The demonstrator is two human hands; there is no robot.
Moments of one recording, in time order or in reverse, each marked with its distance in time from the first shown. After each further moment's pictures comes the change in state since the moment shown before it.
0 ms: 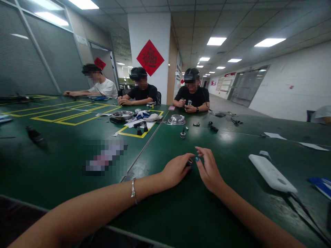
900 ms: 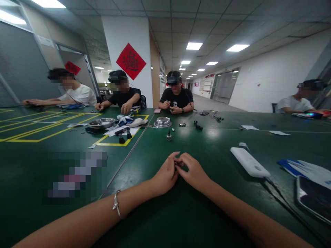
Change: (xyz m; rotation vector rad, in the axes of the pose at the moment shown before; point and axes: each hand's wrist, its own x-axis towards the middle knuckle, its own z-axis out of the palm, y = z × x) left_hand 0.008 -0.016 0.028 -0.207 0.144 0.117; right_hand 0.009 0.000 0.002 0.090 -0.174 -0.007
